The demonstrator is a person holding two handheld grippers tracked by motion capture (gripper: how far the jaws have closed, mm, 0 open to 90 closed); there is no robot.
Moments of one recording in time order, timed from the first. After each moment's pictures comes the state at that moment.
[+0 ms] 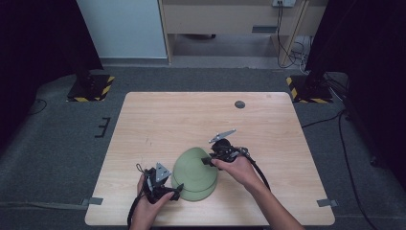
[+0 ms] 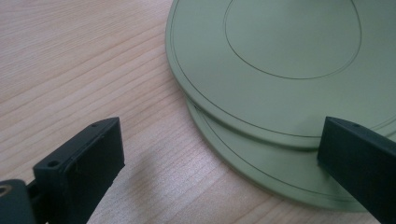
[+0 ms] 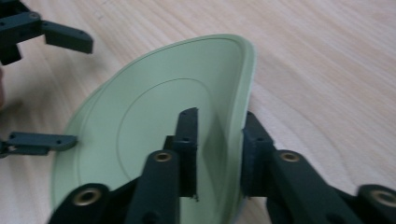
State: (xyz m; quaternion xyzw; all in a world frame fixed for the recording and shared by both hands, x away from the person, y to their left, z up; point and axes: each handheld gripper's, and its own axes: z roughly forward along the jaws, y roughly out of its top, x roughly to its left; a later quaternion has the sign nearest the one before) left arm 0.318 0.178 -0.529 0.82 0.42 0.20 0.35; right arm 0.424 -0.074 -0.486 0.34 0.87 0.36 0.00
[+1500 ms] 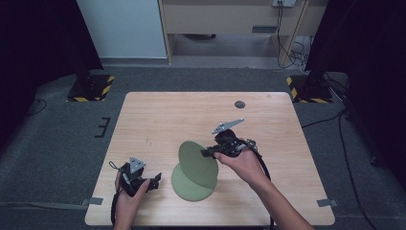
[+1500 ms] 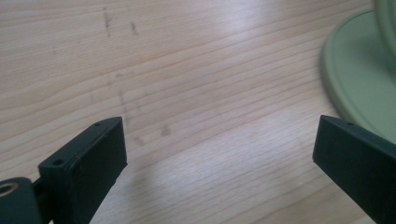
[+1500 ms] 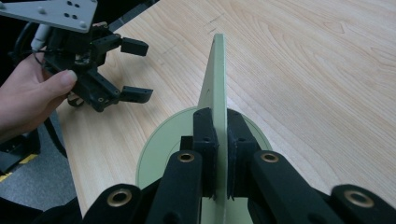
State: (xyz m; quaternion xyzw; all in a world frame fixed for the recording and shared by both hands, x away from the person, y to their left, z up) left arm 0.333 0.248 -0.528 0.76 0.52 0.23 0.33; right arm 0.403 -0.079 -0.408 0.31 0.86 0.41 -0.01
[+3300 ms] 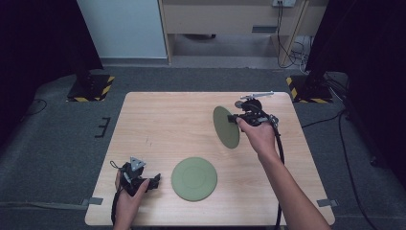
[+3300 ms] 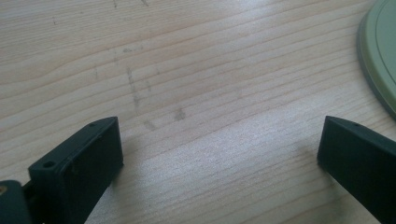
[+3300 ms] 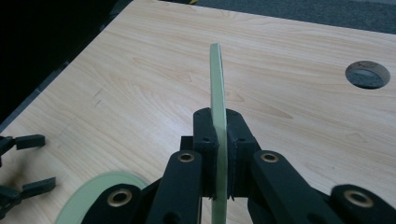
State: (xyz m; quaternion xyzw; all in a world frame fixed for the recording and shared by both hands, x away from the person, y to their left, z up) left arm 0.339 0.249 -0.536 0.76 0.53 0.22 0.31; right arm 0.478 -0.143 -0.376 0.48 0.77 0.41 0.09
